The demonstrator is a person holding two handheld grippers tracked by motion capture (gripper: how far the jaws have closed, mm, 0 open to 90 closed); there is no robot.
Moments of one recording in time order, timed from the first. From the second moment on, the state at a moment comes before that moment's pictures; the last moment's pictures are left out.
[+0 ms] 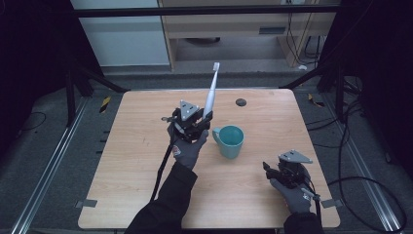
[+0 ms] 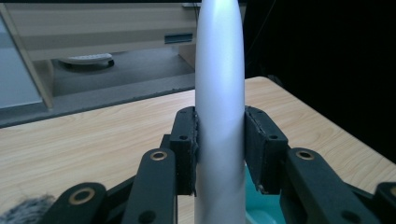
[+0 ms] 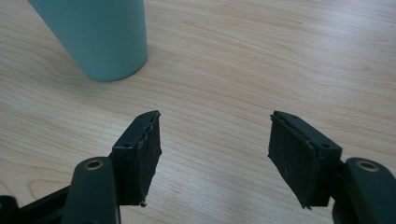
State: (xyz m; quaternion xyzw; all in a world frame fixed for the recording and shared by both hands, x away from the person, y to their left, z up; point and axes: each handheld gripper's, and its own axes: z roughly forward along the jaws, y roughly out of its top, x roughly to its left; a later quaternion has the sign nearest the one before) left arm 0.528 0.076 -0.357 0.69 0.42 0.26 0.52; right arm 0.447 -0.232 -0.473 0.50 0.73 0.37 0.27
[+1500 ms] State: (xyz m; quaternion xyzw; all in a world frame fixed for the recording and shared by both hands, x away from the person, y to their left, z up) left arm 0.545 0.002 -0.417 0.71 0.41 0.25 0.52; right arm 0.448 -0.228 -0.475 0.49 0.74 0.37 0.27
